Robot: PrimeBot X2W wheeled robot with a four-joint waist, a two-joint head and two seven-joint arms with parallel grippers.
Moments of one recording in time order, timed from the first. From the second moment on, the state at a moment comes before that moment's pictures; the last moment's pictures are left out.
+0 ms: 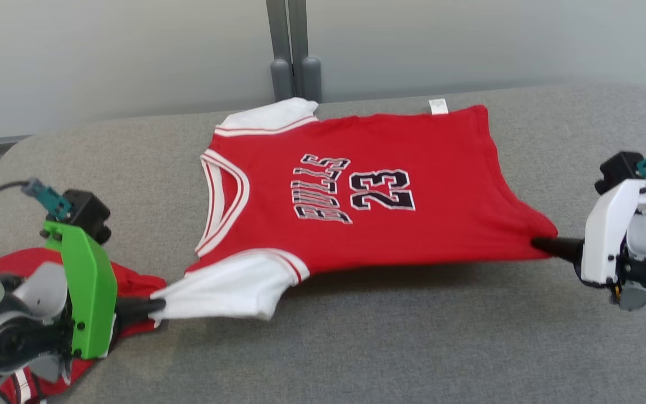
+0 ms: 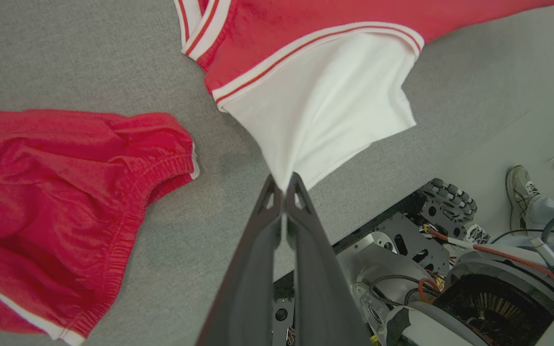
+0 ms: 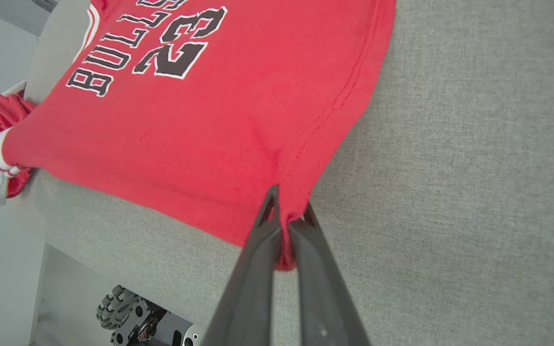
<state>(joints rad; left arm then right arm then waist) -0.91 1.00 -1.26 -0.02 -1.59 0.00 0.62 -0.63 -0.73 0.74 0.42 1.32 0.13 0.56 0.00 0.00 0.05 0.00</state>
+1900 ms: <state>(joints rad) -1.03 0.72 -1.16 0.37 -1.68 0.00 0.83 -0.55 -0.54 0.31 0.40 1.08 0.13 0.91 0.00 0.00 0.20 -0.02</state>
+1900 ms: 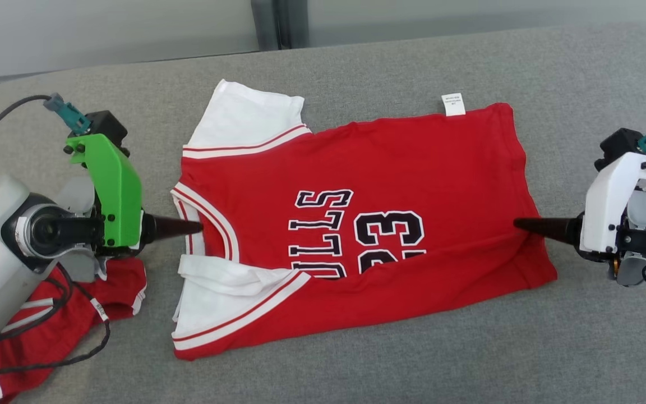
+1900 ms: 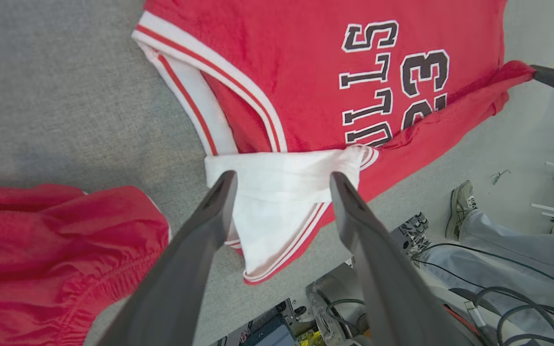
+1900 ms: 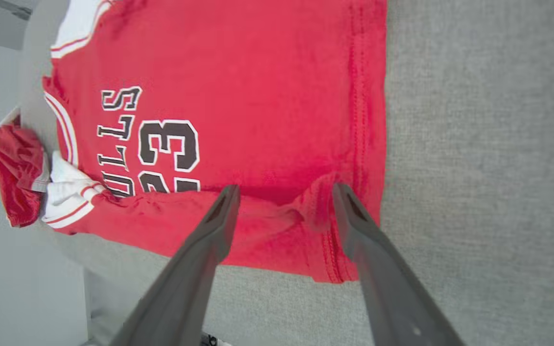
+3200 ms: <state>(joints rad) -0.05 0.47 -0.39 -0.08 -0.71 0.26 -0.26 0.05 -0.24 0.01 0.14 0.55 0.13 -0.26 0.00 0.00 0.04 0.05</state>
